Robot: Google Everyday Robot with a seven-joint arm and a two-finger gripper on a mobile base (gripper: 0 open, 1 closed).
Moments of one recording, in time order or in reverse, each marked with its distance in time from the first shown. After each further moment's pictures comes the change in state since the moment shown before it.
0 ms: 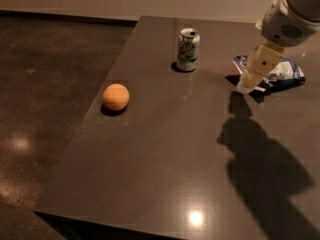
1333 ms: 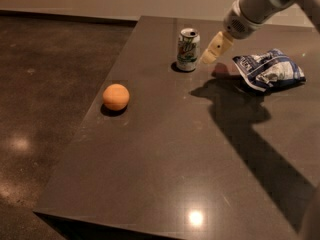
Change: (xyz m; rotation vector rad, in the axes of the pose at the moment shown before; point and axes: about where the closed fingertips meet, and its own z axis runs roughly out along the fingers) arm -0.057 -0.096 0.104 0.038 -0.123 0.234
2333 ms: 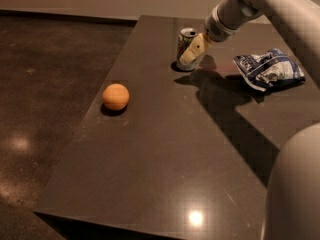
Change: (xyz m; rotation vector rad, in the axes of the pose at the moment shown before) arm -0.040 -0.007 0.063 -0.019 -0.070 0.073
